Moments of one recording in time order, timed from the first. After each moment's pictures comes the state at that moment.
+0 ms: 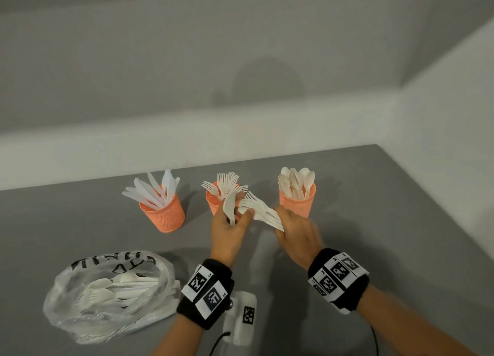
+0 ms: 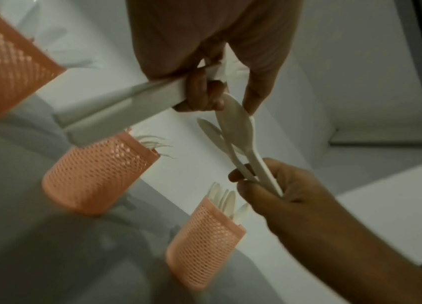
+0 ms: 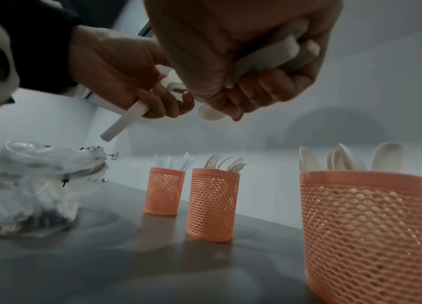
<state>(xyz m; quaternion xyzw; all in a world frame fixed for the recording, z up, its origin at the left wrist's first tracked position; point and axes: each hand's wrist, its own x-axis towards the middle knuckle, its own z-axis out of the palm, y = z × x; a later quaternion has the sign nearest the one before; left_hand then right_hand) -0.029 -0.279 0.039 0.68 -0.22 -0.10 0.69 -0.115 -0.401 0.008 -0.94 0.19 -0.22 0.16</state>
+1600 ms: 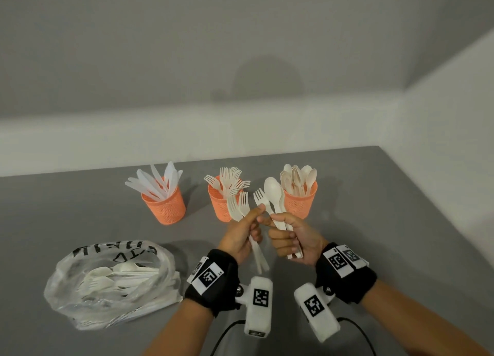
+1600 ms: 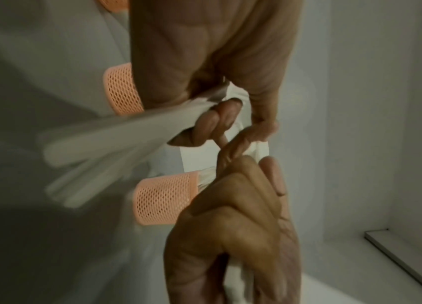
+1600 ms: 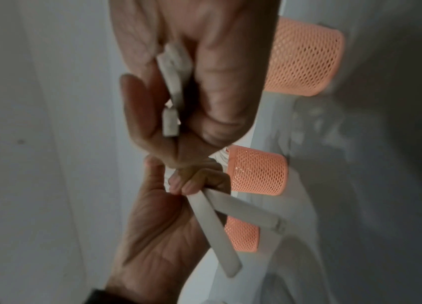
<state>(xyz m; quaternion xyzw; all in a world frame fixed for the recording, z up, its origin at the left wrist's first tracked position) -0.037 -0.287 0.034 0.54 -0.06 -0.41 0.74 -0.121 -0.401 0.031 -0.33 0.10 0.15 0.92</state>
